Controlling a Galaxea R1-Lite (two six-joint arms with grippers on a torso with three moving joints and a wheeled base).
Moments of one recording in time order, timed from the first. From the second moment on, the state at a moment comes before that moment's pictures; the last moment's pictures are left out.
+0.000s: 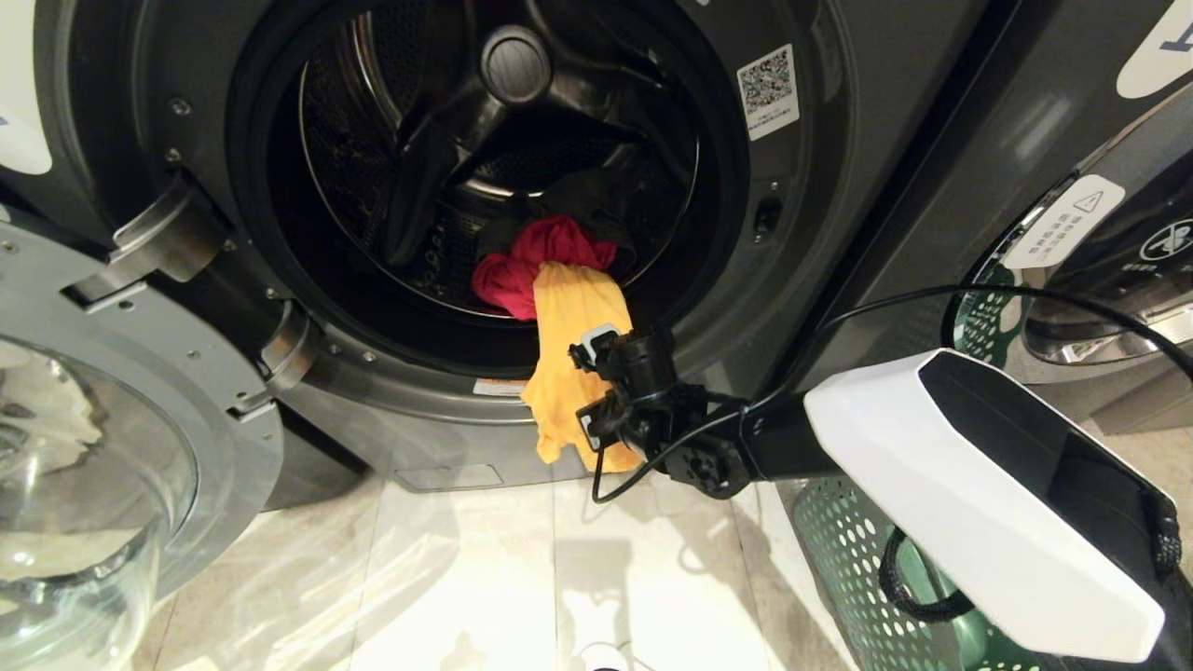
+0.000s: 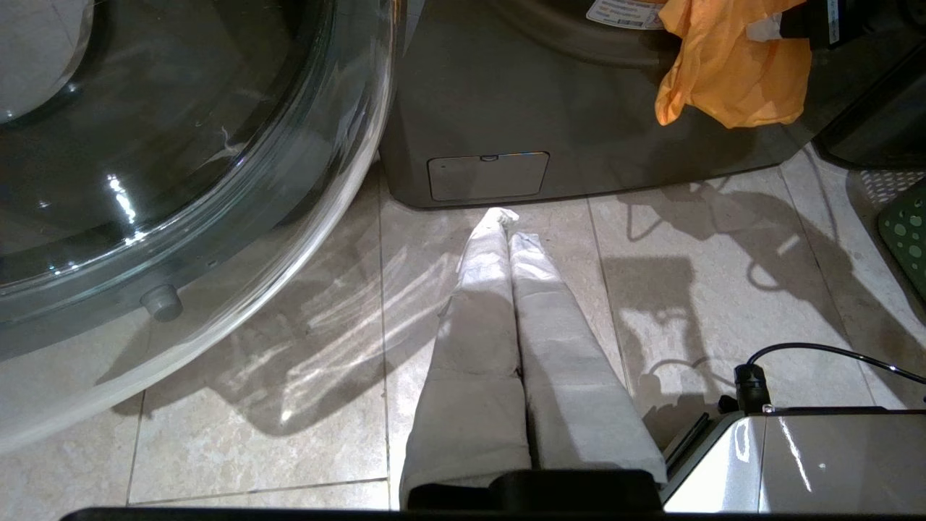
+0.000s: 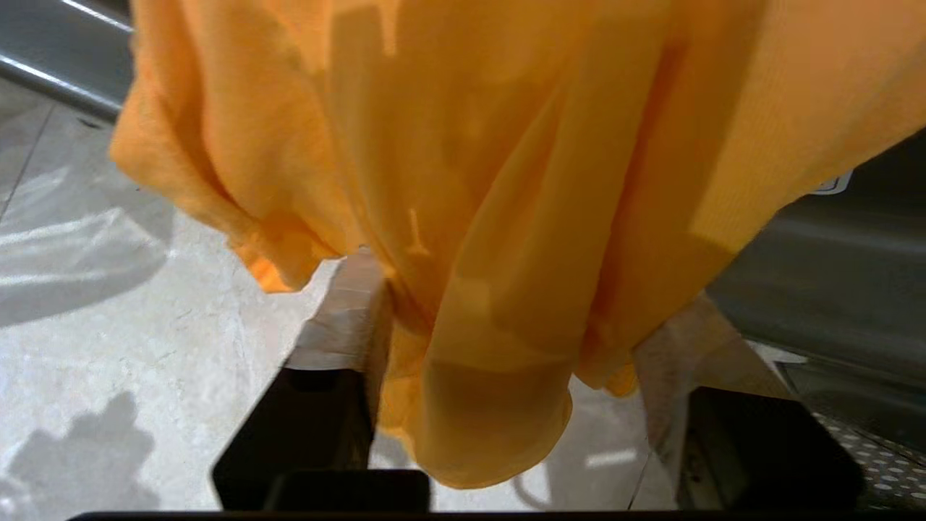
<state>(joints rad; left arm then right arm) 0.00 0.00 0.00 0.01 -0.01 0.03 0.70 2.45 -1.77 -0.31 -0.34 -0.07</state>
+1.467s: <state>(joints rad) 0.00 0.00 0.00 0.01 -0.01 0.03 0.75 2.37 -1.96 -0.79 -0.34 -0.12</state>
